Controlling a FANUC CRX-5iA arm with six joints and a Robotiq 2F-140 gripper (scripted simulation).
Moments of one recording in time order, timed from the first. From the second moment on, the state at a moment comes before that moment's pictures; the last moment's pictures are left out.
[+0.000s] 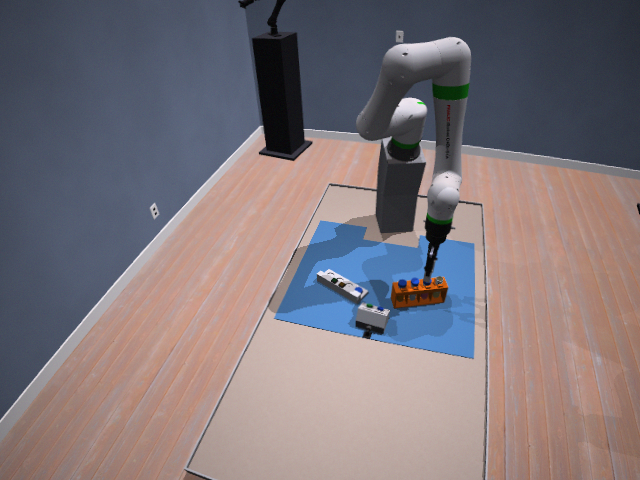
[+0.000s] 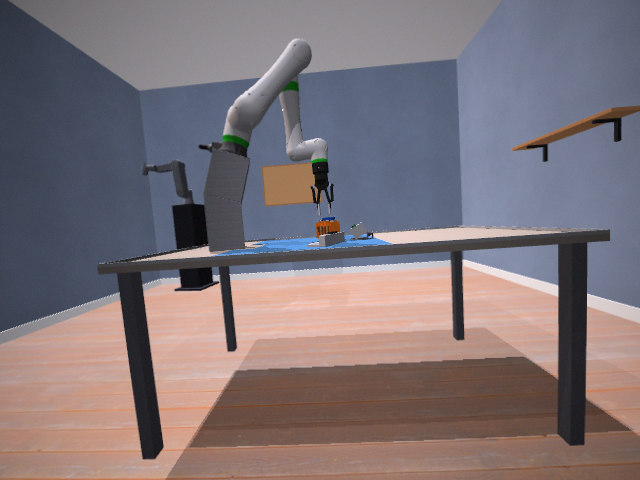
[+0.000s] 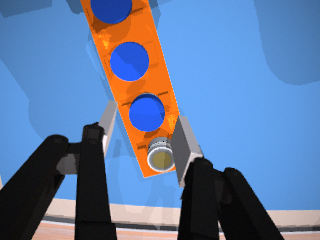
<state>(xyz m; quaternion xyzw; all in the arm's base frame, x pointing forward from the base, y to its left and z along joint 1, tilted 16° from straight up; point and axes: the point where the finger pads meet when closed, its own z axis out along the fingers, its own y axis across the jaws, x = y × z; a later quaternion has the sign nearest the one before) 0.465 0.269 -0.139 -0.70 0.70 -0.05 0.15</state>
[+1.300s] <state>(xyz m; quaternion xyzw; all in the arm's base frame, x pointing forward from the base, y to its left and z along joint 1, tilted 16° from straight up) 0.473 0.274 -0.169 -0.70 0.70 -0.04 0.13</state>
